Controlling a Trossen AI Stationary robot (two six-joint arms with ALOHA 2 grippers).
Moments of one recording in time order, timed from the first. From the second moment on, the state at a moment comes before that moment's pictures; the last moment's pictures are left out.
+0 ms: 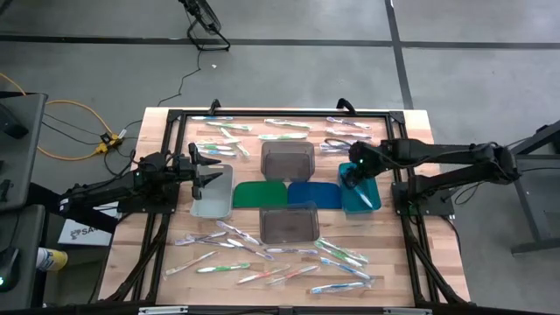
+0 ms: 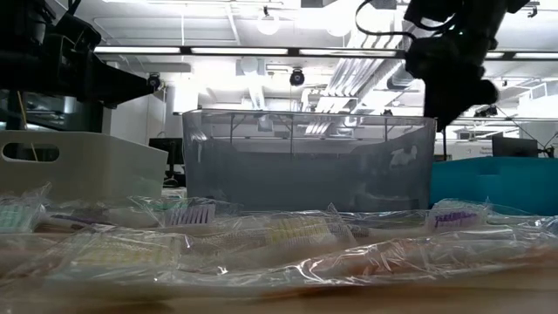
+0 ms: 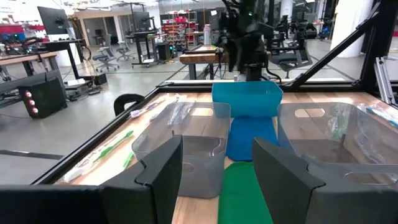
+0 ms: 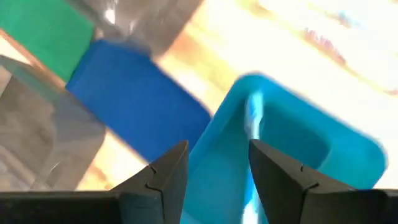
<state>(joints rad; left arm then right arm) 0.27 0.01 0.04 0.00 0.08 0.08 -0.20 1.08 0.83 -0.87 0.07 0.74</state>
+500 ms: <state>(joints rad) 0.27 0.01 0.04 0.00 0.08 0.08 -0.58 1.16 0.83 -0.78 0.07 -0.10</state>
